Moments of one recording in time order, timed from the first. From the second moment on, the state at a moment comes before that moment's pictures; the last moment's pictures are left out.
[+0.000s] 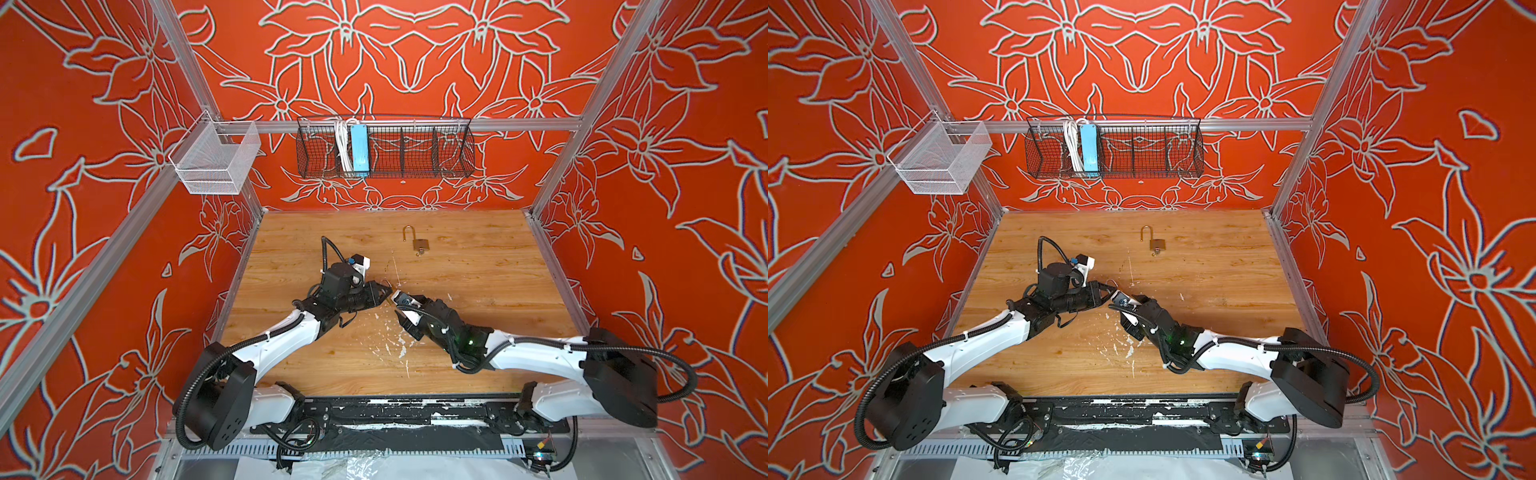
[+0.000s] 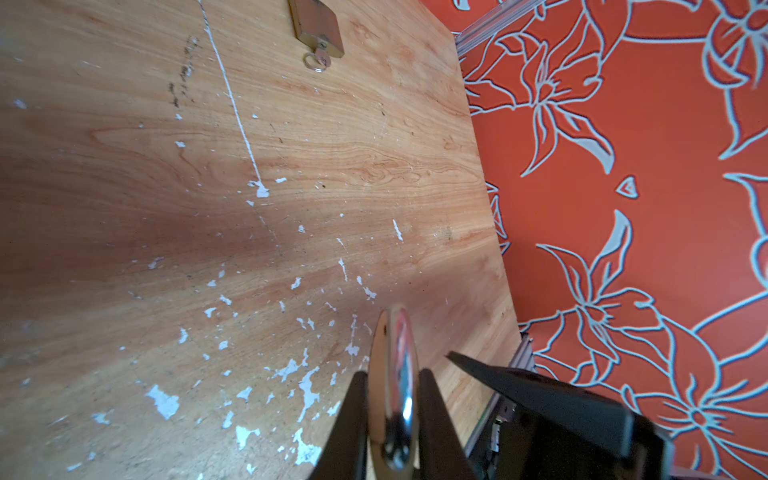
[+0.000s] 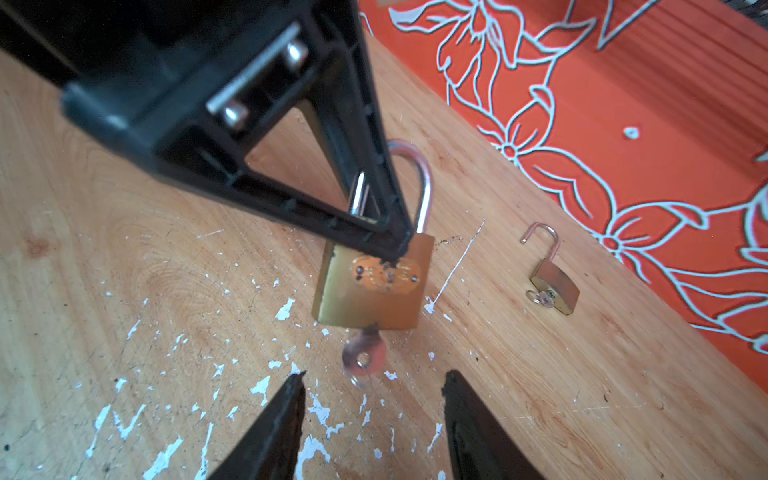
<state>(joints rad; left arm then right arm) -0.45 1.29 0.67 0.10 0.47 -0.79 1.02 1.39 0.63 0.31 0.34 -0.19</state>
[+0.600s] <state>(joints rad) -0.45 1.29 0.67 0.14 0.51 -0.83 1.02 1.42 0.66 0.29 0.40 -0.17</state>
